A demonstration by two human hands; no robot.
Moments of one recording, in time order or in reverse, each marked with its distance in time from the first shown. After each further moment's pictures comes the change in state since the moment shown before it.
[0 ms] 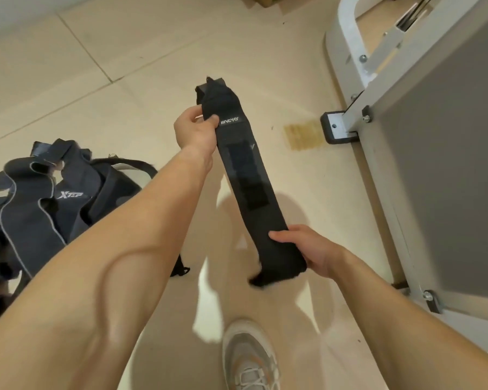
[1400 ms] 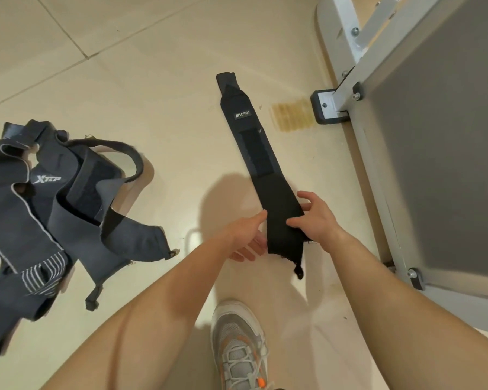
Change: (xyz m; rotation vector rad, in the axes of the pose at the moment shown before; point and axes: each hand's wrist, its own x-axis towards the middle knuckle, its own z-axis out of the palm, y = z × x) left_hand -0.142 -0.127 -0.009 0.854 -0.830 -0.642; right_hand 0.026 0.029 -0.046 -0.196 0.464 -0.048
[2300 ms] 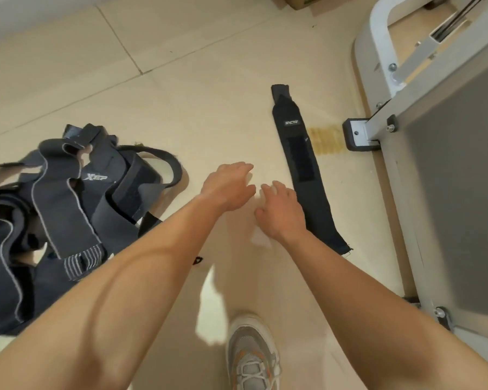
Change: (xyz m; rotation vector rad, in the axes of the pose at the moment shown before) left_hand -0.017 0.021 -0.120 0.652 0.687 0.416; right_hand -0.004 -0.088 0.096 -0.838 0.107 -0.503
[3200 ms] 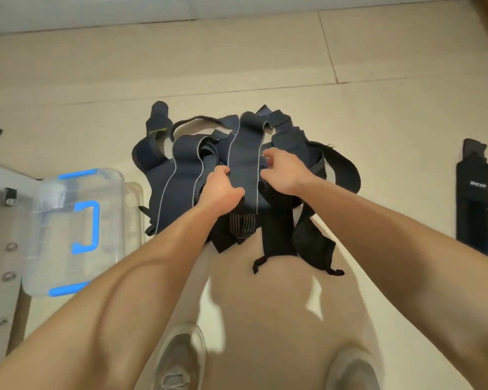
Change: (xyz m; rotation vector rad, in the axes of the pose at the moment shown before) left_hand -0.192 -0.294 -0.040 -0.660 0.408 -0.718; right_hand 0.014 -0.346 0.035 0.098 -0.297 -0.485
